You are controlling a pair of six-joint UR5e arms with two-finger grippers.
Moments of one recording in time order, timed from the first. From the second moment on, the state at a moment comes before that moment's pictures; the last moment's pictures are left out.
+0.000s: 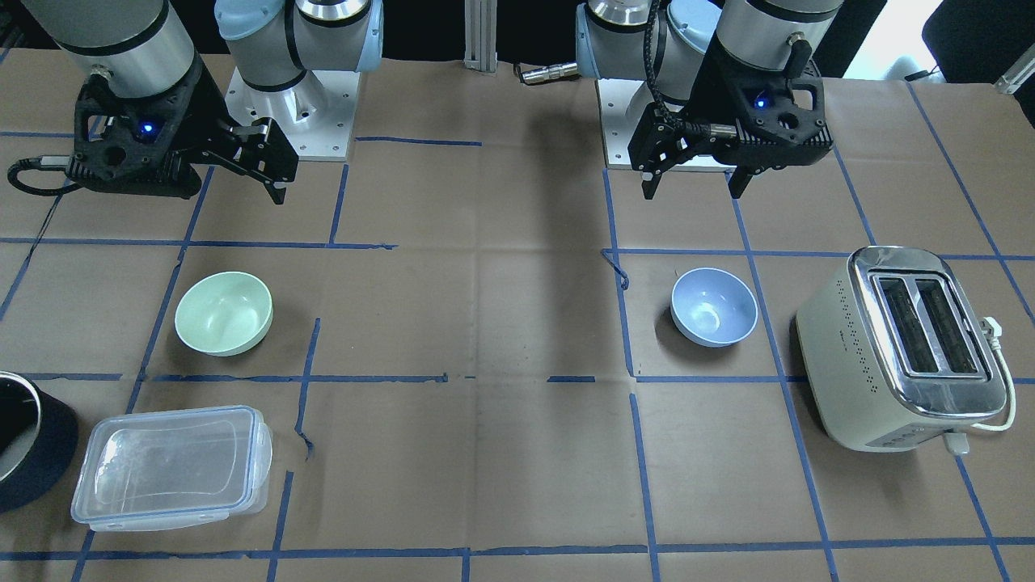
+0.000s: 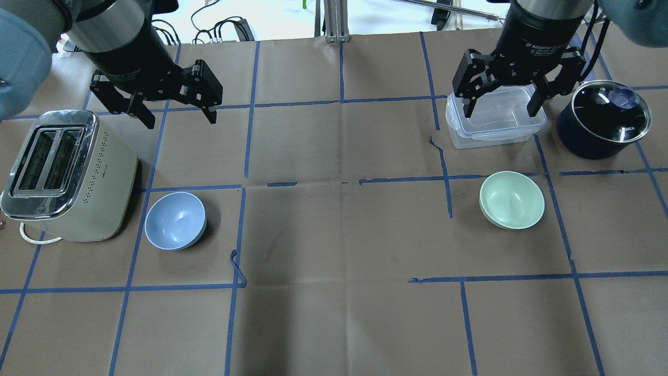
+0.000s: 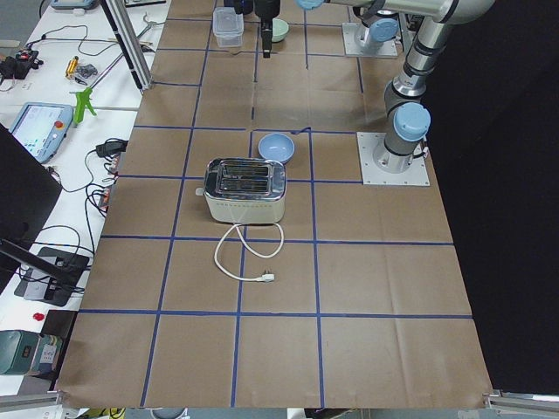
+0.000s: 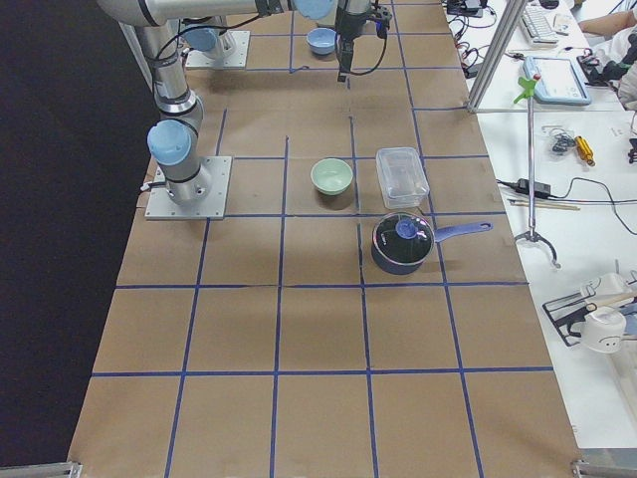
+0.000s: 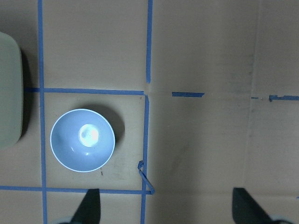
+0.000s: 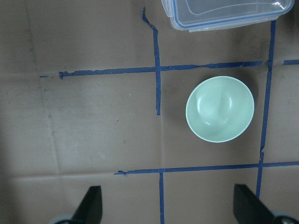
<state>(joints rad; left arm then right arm) -1.61 -1.56 -1.51 -1.62 1.57 -0.08 1.58 -1.51 1.44 -1.40 -1.57 0.05</state>
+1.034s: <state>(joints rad) -1.58 -1.58 -1.53 -1.62 1.57 -0.07 1.45 -1.51 1.46 -1.40 -1.58 -0.11</state>
